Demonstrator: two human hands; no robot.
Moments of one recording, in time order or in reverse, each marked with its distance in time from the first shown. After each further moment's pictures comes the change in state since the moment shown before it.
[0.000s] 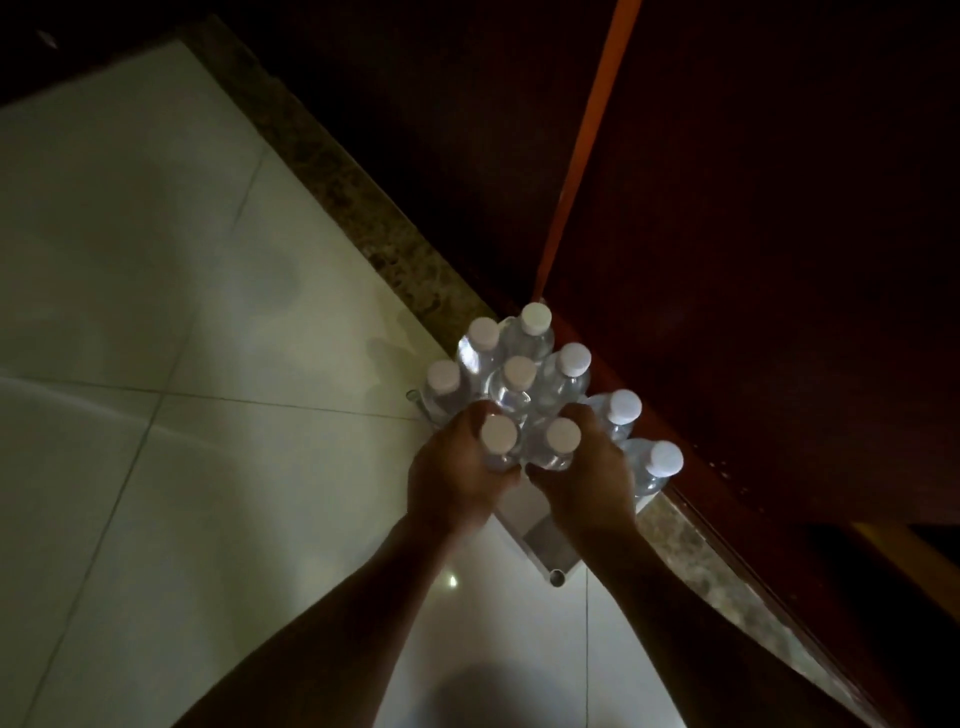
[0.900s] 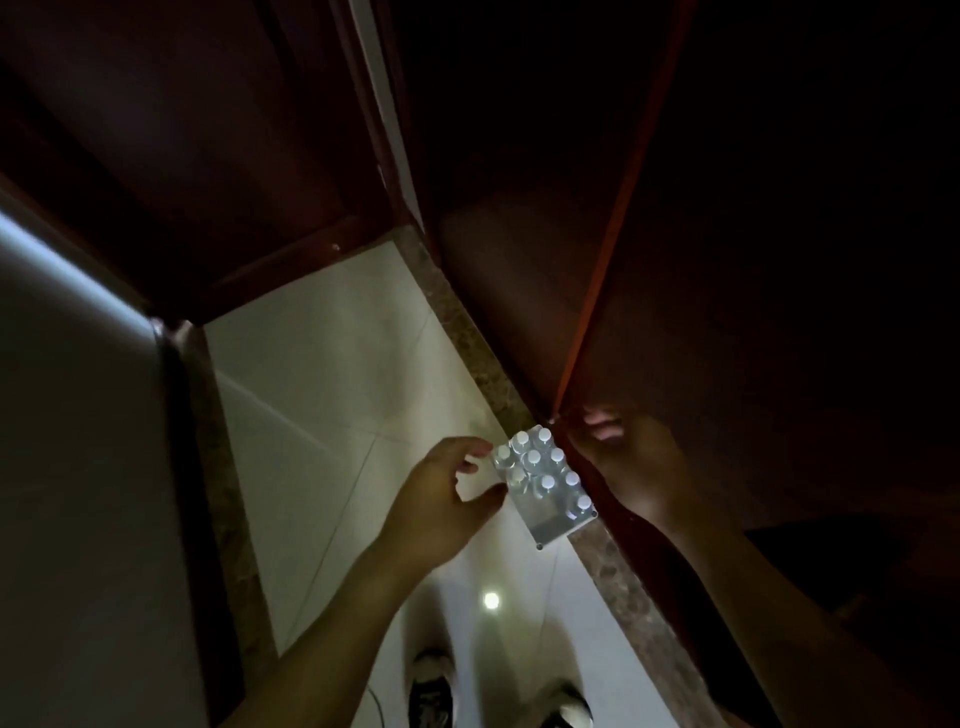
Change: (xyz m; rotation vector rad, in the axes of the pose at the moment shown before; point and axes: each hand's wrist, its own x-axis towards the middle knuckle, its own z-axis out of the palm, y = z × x) left_hand -0.180 0.404 -0.435 -0.208 -0.022 -0.204; right_hand -0.122 -0.374 -0.447 0.205 -0.354 -0.105
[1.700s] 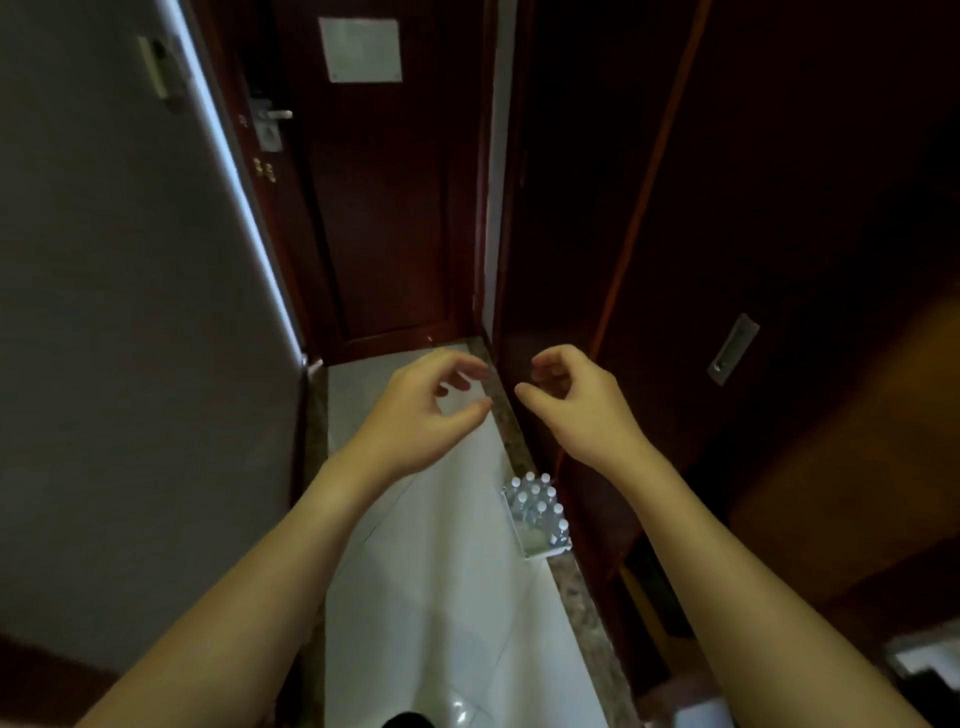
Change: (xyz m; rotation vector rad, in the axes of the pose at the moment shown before) left_hand -0.479 0.257 -0.164 0.118 0.436 0.454; right_hand -0.478 -0.266 -0.122 -0.081 -0.054 -0.592
